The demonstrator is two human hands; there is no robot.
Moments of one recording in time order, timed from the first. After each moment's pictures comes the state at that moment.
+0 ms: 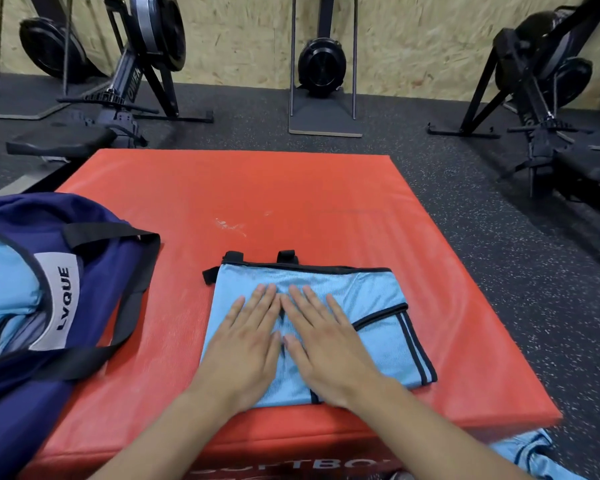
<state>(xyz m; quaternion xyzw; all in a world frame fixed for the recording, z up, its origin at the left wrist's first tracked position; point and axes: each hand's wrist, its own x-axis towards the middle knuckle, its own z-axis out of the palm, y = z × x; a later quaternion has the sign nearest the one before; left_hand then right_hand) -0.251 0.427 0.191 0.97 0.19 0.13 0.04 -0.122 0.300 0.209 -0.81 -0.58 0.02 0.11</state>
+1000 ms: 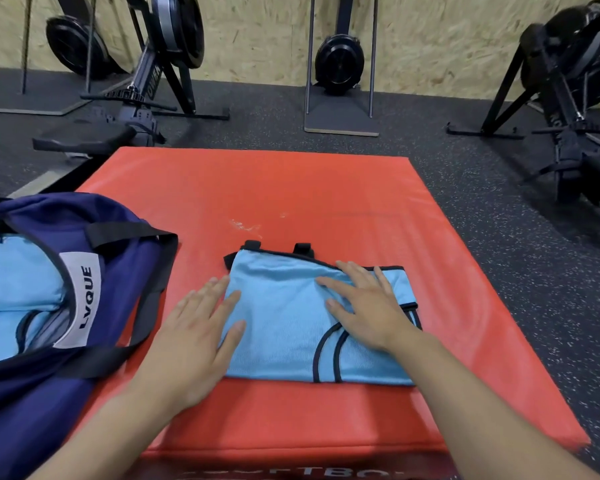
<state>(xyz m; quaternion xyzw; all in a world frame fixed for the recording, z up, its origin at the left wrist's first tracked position) -0.308 0.476 0.226 0.96 0.26 0.11 0.05 -0.043 0.317 0.229 -0.84 -0.53 0.09 0.10</state>
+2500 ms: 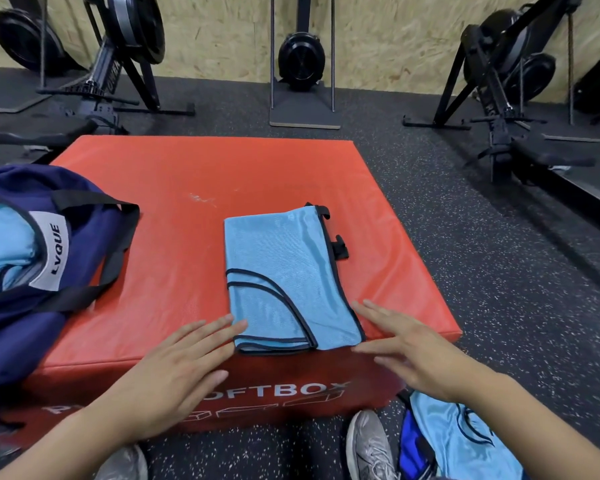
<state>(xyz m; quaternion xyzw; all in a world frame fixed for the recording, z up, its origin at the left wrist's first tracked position) -0.363 0.362 0.222 1.00 0.01 0.08 0.01 -0.061 0.076 0.233 -0.72 -0.68 0.07 0.11</state>
